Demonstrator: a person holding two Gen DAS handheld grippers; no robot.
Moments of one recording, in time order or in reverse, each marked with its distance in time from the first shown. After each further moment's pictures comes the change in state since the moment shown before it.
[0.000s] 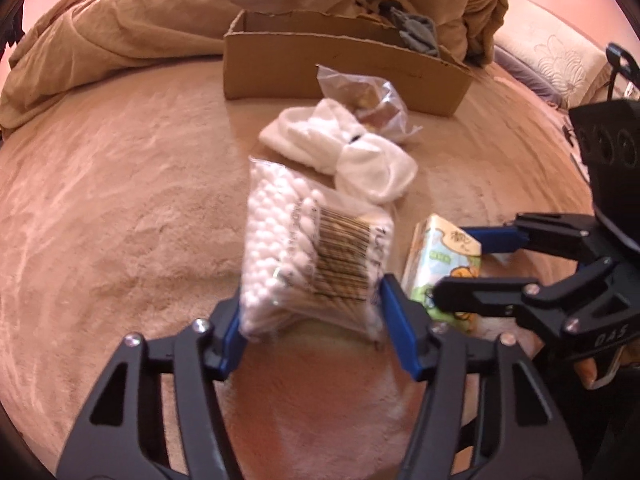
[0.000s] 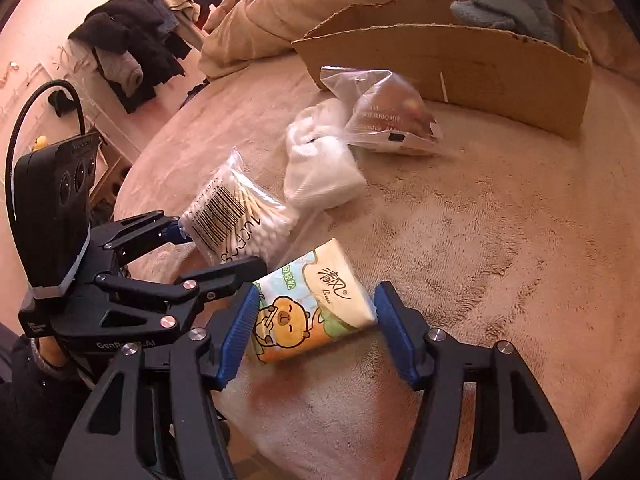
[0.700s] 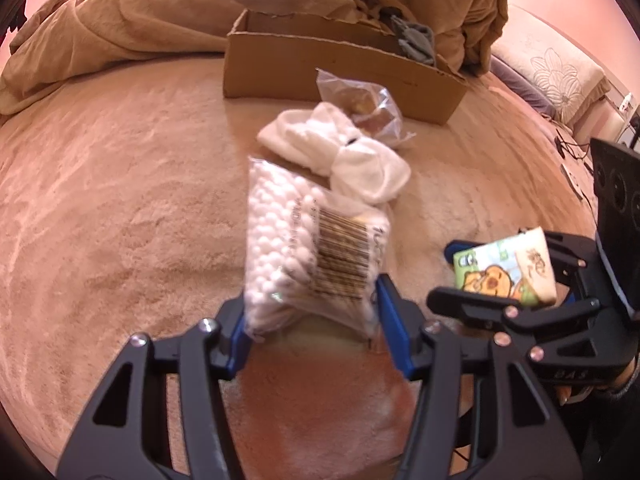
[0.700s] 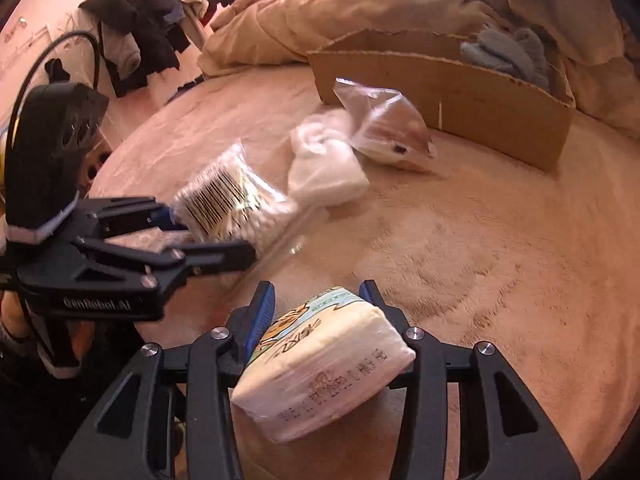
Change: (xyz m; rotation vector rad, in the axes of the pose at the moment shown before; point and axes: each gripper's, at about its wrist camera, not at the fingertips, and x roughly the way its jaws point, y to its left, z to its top) left arm -0.004 0.001 0.000 -0.033 -0.001 -0.030; right arm -0.017 0.009 -0.018 -0.118 -0.067 -0.143
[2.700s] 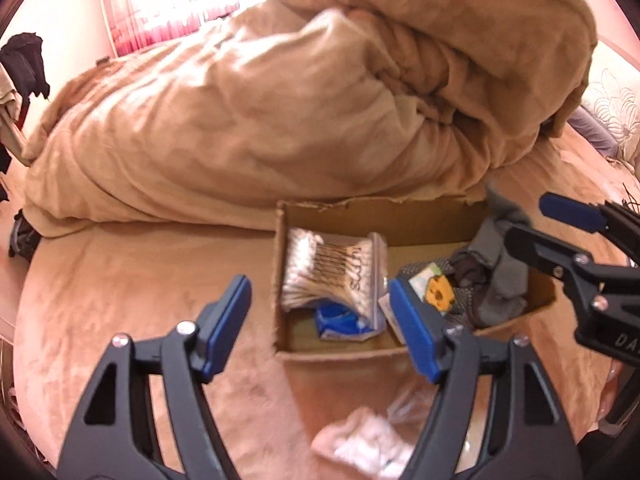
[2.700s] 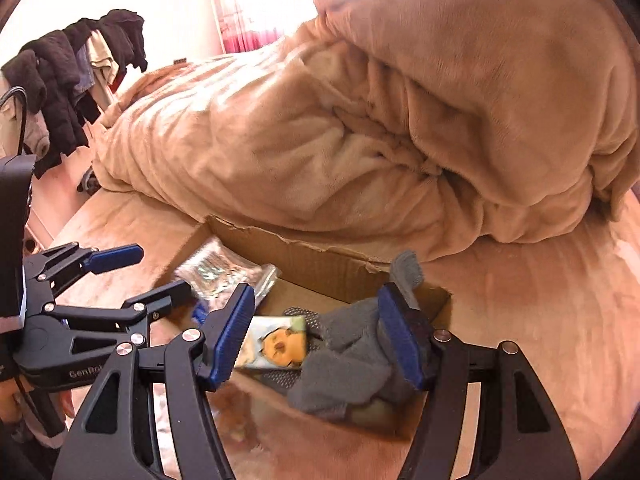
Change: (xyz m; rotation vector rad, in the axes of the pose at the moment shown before) left arm 0.008 -0.003 0.218 0.045 -0.110 0.264; right arm -0.014 -0.090 0.202 0.122 -0.169 -0.286
